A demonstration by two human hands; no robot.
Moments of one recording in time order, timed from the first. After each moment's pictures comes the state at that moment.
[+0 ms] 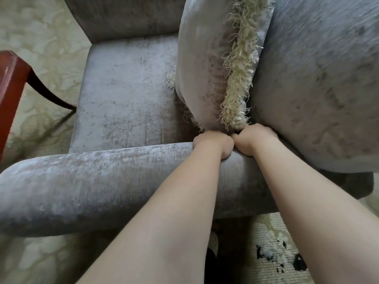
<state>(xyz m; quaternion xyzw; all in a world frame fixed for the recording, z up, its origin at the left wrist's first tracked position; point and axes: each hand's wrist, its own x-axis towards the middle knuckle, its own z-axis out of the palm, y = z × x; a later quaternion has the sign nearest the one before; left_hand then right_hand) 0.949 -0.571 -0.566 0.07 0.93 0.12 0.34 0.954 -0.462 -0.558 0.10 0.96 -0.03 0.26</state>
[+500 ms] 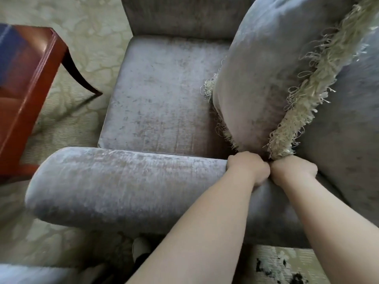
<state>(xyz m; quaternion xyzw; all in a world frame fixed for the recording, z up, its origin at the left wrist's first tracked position) 0.957 -0.599 -0.558 0.11 0.91 0.17 0.36 0.957 -0.501 -0.537 0.19 0.91 0.11 0.34</state>
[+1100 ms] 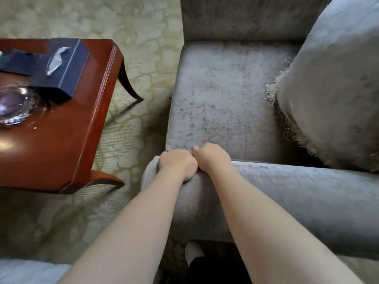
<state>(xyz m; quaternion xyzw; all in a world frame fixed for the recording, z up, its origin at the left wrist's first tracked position) 0.965 -0.968 -0.564 -0.07 0.95 0.03 0.32 0.940 -0.876 -0.573 0.06 0.91 -0.24 0.34</state>
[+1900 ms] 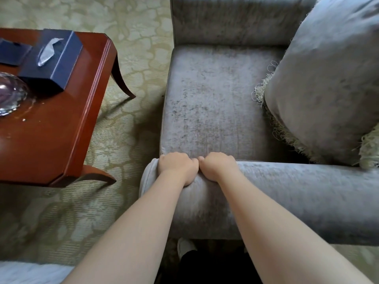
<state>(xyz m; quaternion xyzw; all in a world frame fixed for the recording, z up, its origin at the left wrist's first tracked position) 1.003 -0.963 -0.571 -0.04 0.95 0.01 0.30 0.987 -0.851 -0.574 -0.01 0.93 -0.09 0.34</state>
